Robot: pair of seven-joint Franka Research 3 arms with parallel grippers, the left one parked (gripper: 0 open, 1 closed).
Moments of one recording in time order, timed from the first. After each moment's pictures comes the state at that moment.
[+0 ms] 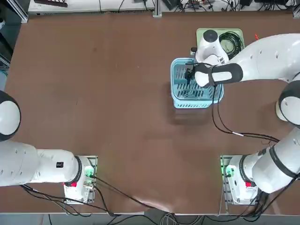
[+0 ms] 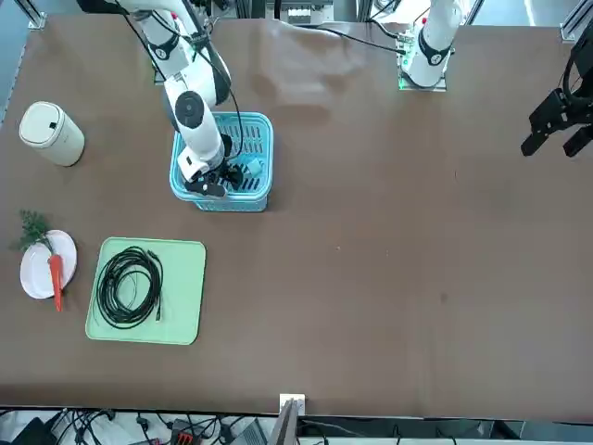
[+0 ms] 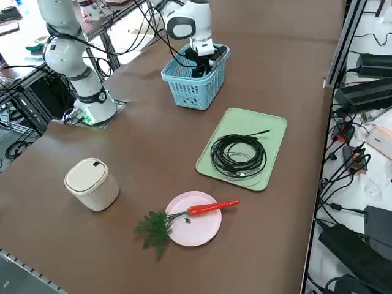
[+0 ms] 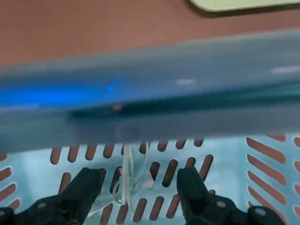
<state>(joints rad) 0.48 0.25 0.07 -2.29 -0.05 2.52 0.71</state>
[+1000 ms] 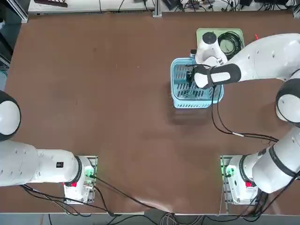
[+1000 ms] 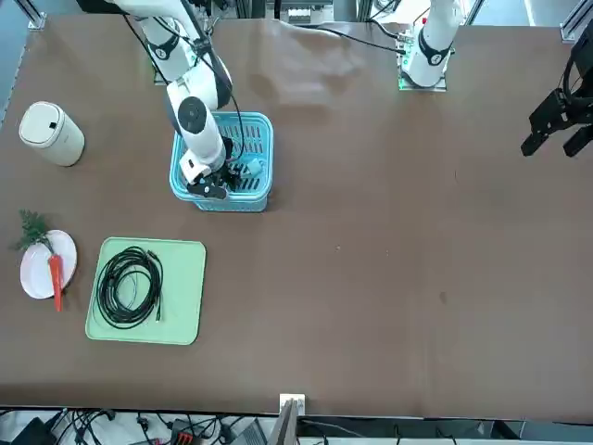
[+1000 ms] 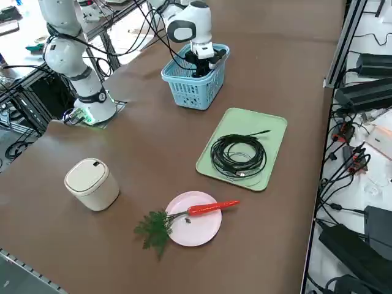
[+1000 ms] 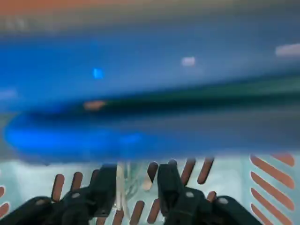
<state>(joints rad) 0.48 0.27 0.06 -2.29 -0.05 2.53 0.71</state>
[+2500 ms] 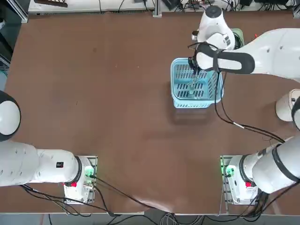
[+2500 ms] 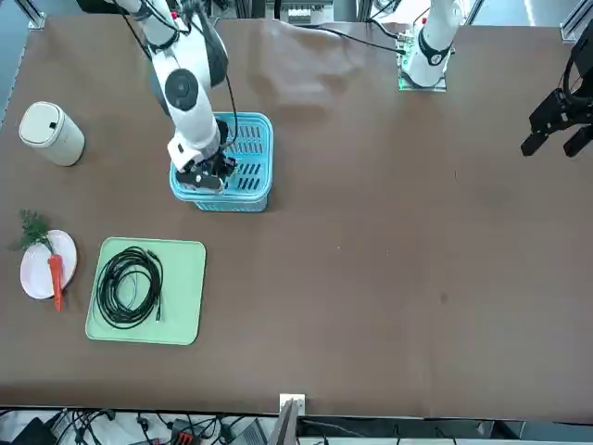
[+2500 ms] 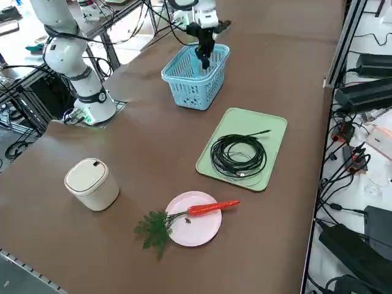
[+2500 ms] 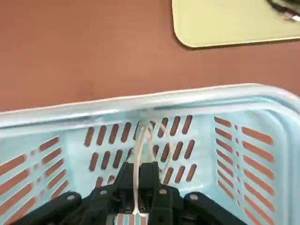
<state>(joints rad) 0.50 0.08 0.07 -2.14 -0.05 2.19 0.72</state>
